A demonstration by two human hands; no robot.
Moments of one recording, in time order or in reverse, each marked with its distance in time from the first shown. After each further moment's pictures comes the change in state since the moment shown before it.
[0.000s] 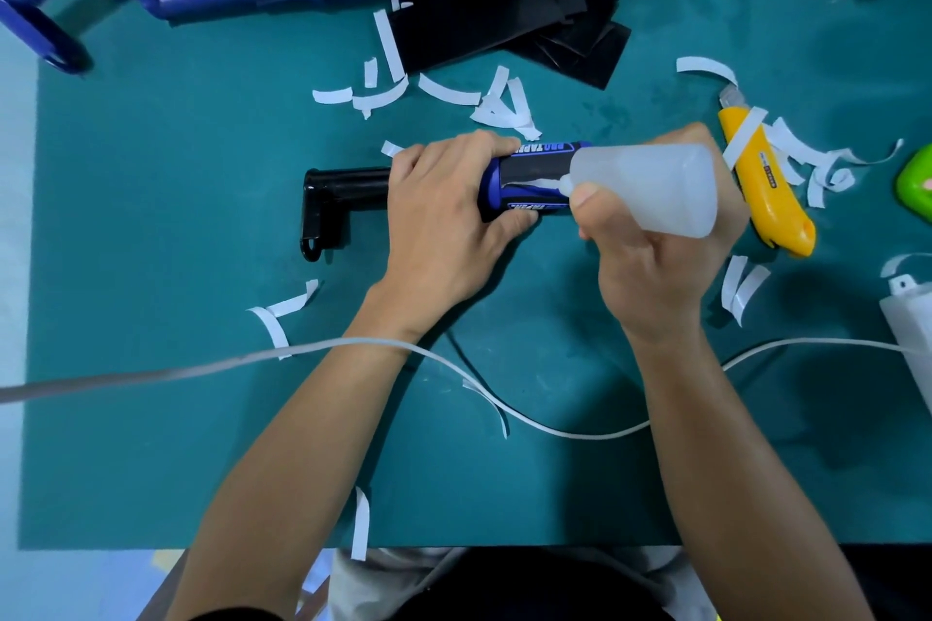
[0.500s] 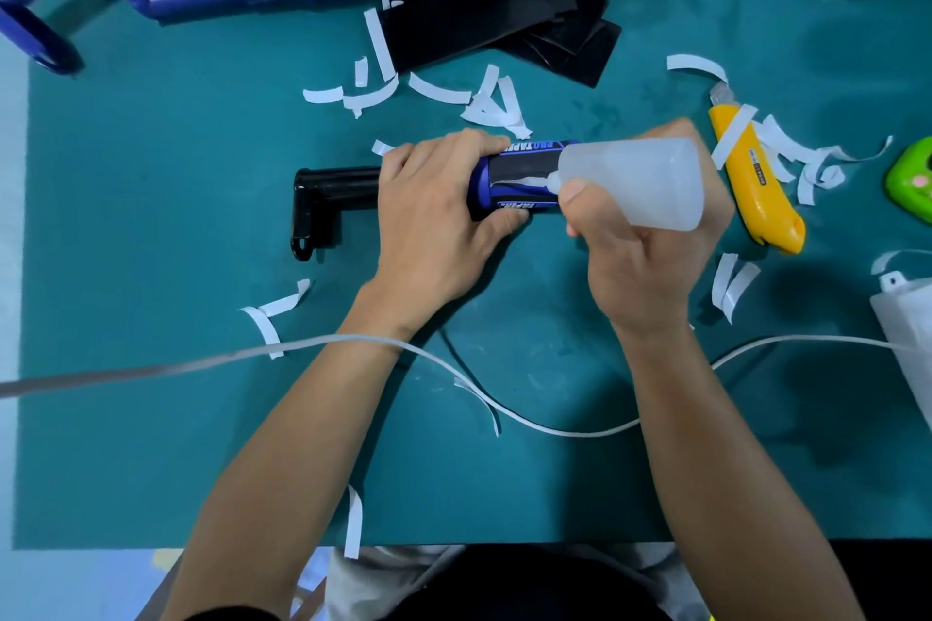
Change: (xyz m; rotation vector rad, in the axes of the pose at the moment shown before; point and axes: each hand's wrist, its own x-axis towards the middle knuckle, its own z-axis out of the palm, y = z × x) left_hand 0.000 0.000 0.001 0.015 0.003 0.000; right_hand 0.002 0.002 -0.001 0.008 -0.003 0.045
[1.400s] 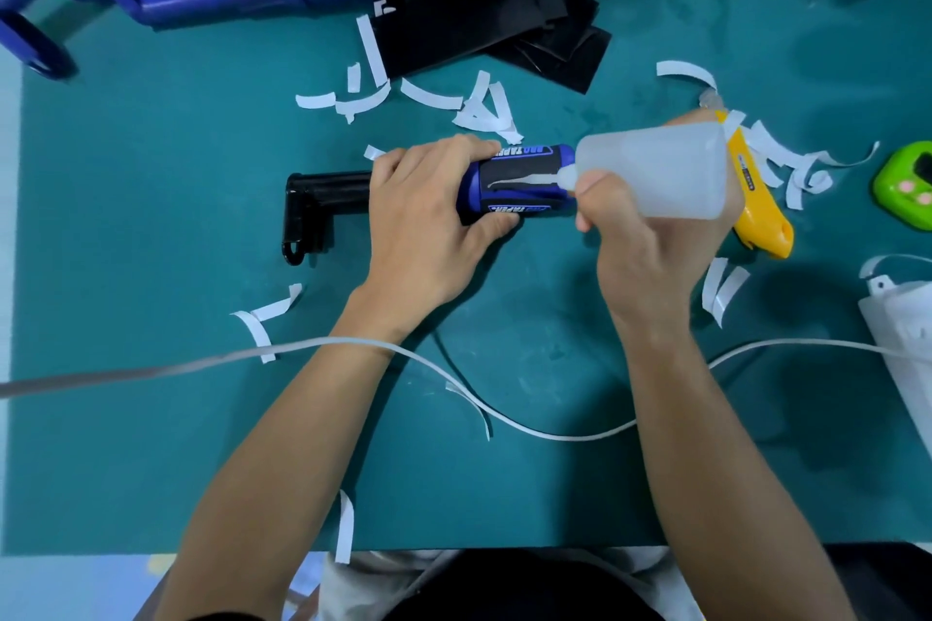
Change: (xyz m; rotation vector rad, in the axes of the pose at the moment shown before) left_hand 0.000 0.002 -0.002 -0.016 -0.022 -0.016; right_hand 0.007 0.002 -0.006 0.075 0.088 0.146
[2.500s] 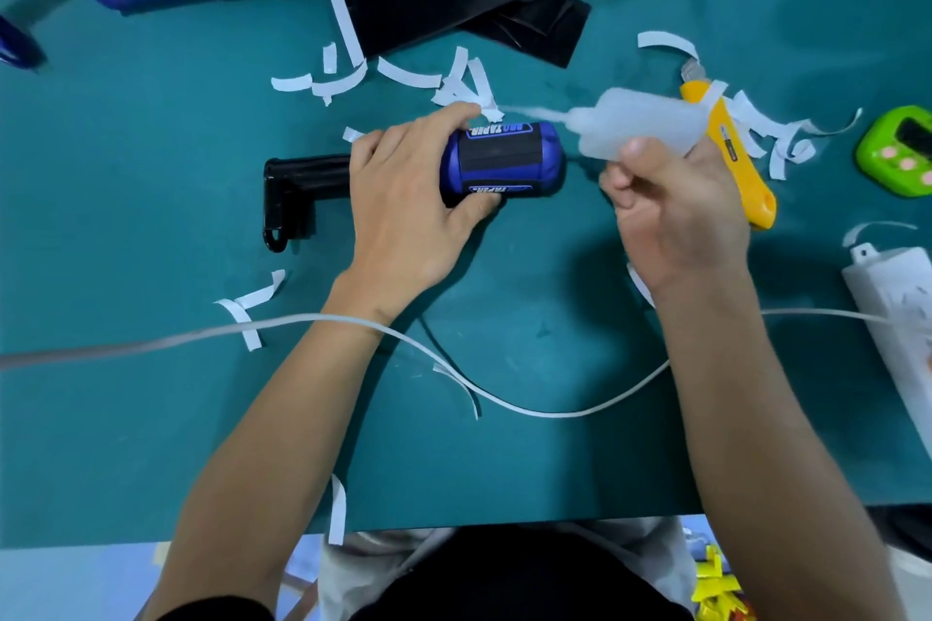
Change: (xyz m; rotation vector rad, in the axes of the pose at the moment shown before) left_hand 0.000 -0.001 0.002 0.088 -0.015 0.002; right_hand 0.018 0.018 -0.041 0.462 -0.107 0.545
